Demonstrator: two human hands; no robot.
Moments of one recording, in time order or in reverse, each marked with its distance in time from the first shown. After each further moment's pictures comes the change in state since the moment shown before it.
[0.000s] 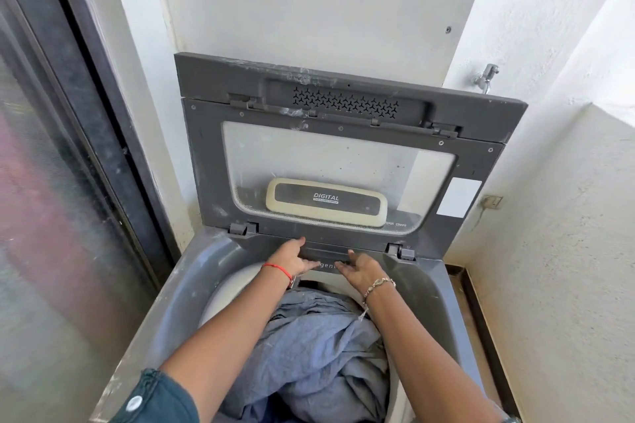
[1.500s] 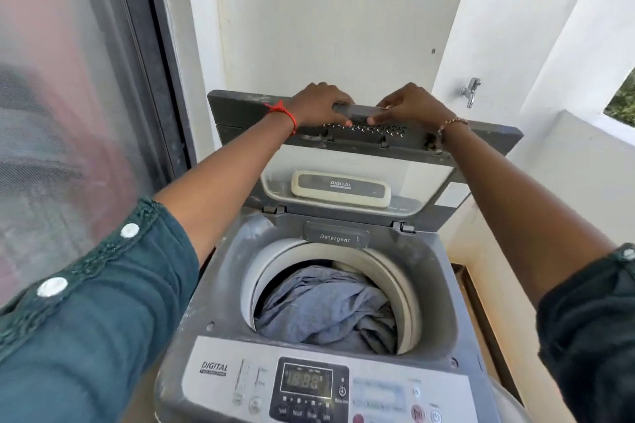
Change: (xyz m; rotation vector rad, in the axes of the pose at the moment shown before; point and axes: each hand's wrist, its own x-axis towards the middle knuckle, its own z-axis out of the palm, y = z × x) left_hand -0.214 0.127 0.071 2.037 -0.176 1.551; right_hand -0.206 -0.173 0.065 -1.492 -0.145 -1.116
